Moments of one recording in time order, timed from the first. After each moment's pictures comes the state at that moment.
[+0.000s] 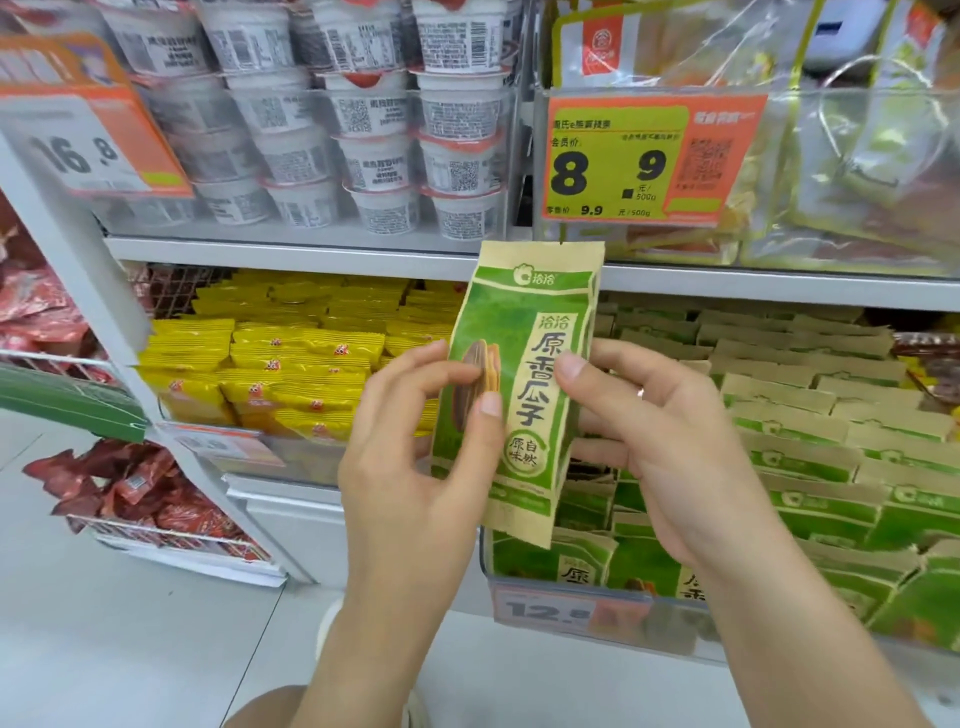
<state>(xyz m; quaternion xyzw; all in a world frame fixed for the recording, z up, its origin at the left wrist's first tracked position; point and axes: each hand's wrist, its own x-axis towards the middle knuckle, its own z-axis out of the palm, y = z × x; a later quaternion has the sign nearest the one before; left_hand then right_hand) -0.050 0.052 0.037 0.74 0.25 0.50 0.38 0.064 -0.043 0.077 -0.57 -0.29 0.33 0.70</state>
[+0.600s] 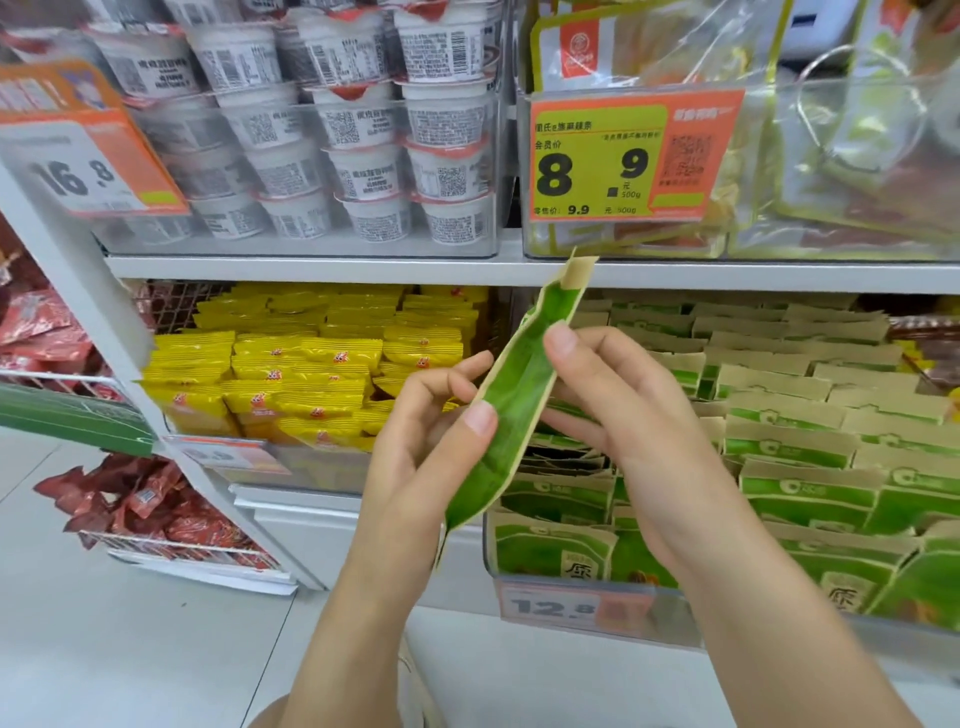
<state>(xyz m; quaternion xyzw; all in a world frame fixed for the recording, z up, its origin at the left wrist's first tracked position) -0.051 0.061 0.040 0.61 0.16 0.36 0.69 0.056 -0.037 0.077 -0.61 -0.30 0.28 0.68</state>
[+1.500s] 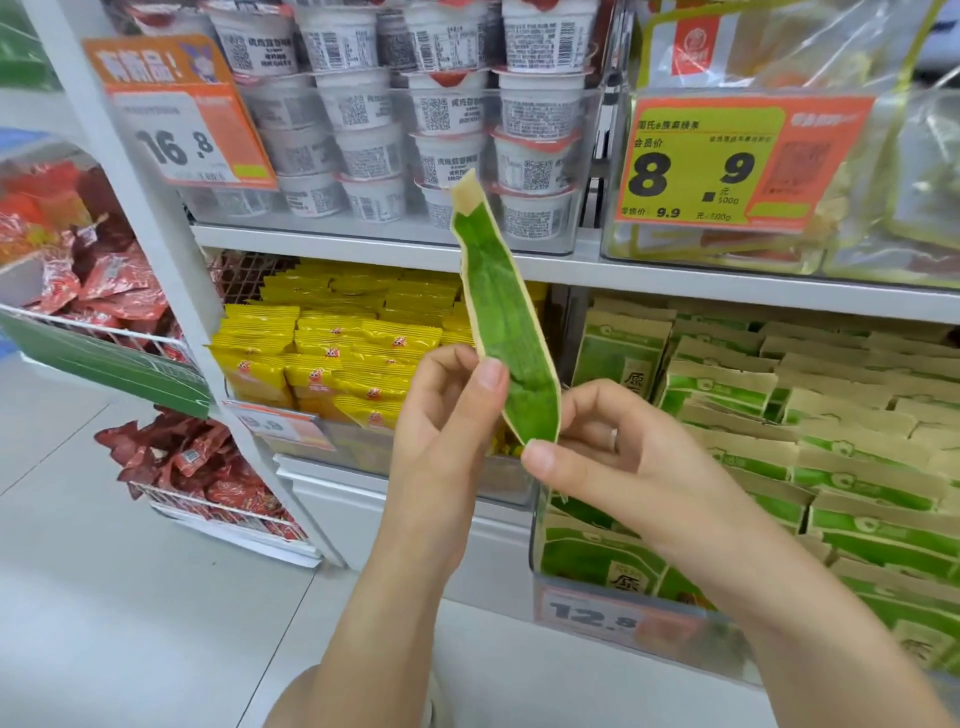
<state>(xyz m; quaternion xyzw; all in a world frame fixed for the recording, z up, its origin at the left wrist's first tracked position) -0.050 0.077 0.036 0.50 0.18 0.43 0.74 0.048 -0.032 0.063 -0.61 -0.40 0.39 0.57</state>
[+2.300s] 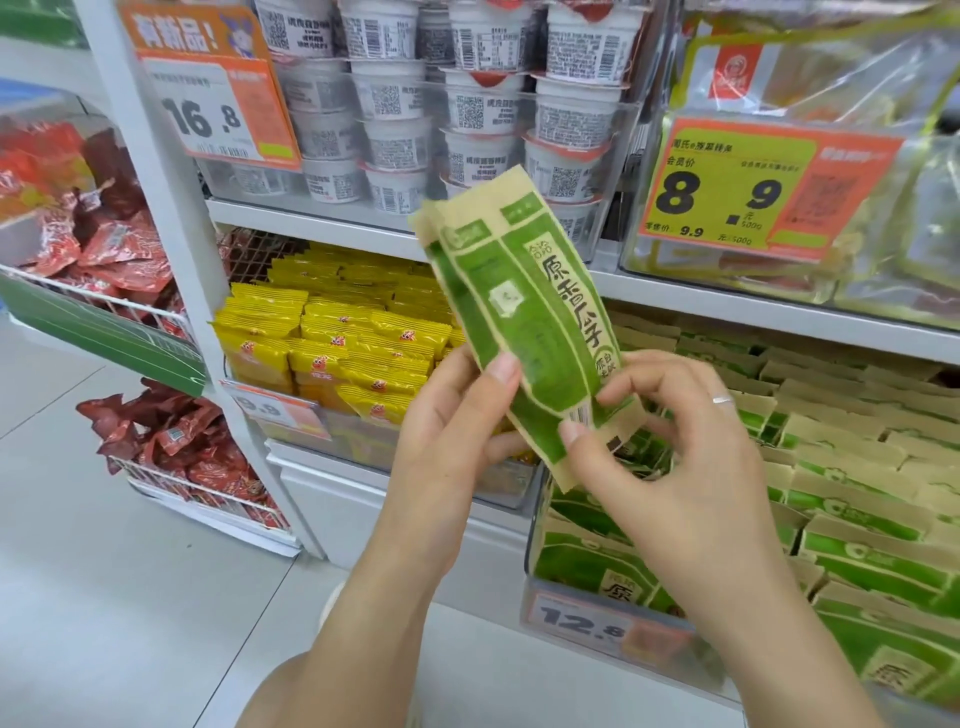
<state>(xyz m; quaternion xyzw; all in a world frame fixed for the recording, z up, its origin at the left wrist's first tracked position) -0.055 0.075 0.044 0.52 0.13 0.40 0.75 0.041 -0.032 0.062 -0.74 -0.44 0.03 0.52</state>
